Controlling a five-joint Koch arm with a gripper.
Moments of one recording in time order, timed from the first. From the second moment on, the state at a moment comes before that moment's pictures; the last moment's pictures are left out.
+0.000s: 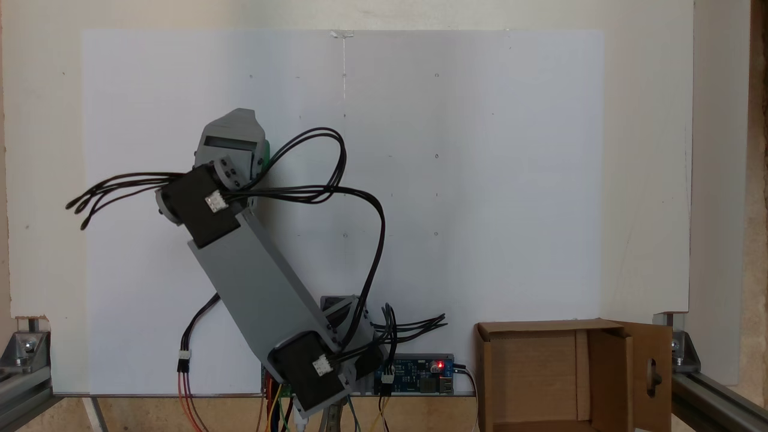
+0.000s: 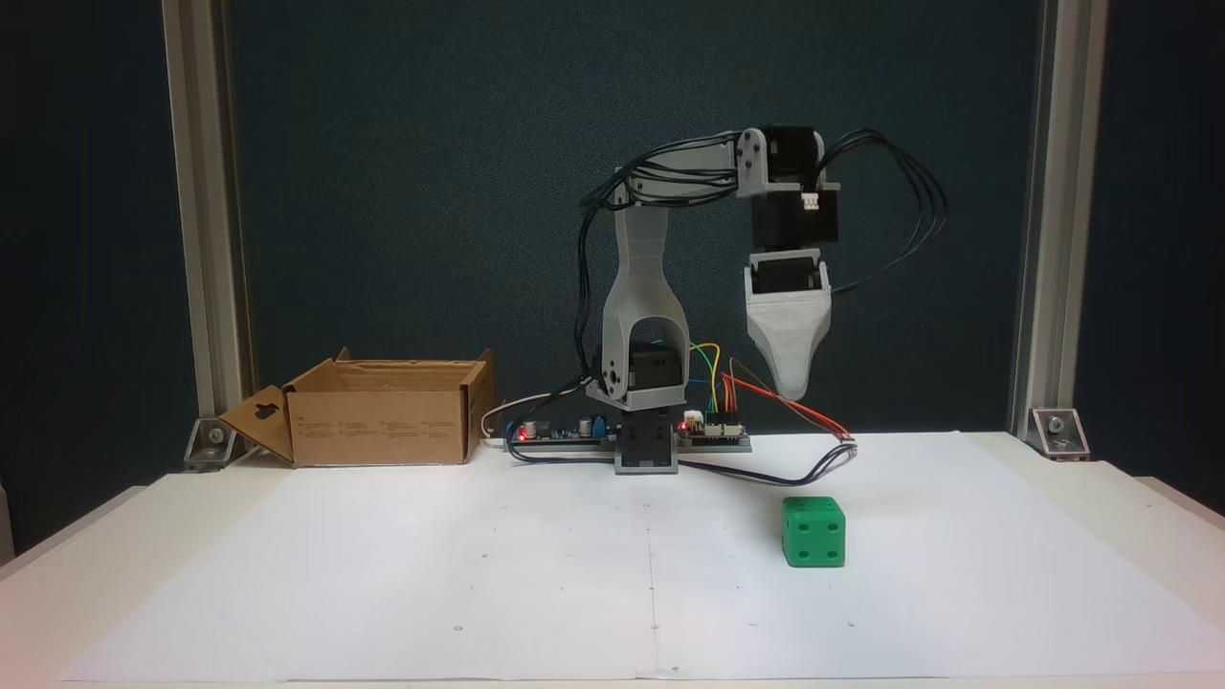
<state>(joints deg) -29.8 85.8 78.8 60.8 35.9</state>
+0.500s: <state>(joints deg) -30.3 82.4 81.7 56.1 35.9</state>
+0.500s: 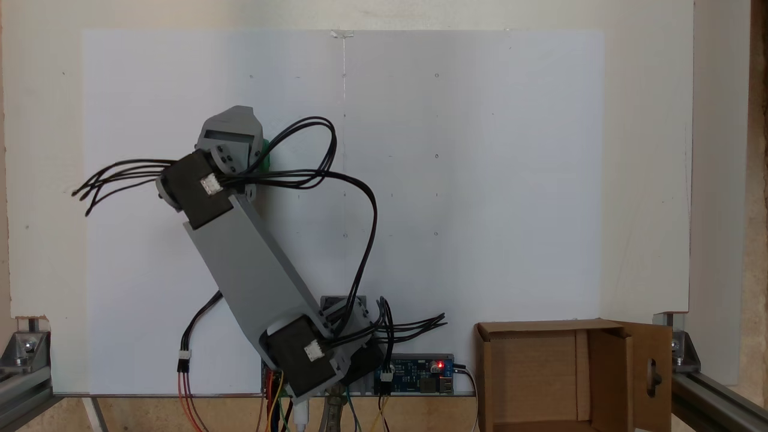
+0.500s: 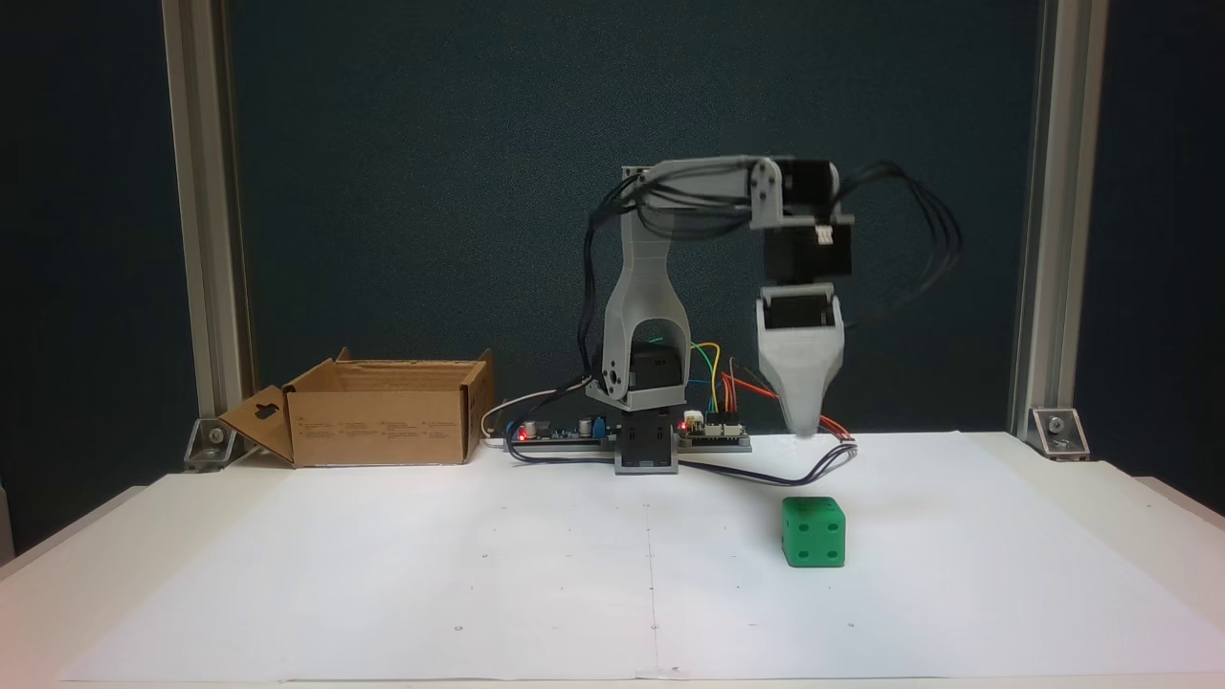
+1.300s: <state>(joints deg) -33.4 76.2 82.4 56.0 35.9</state>
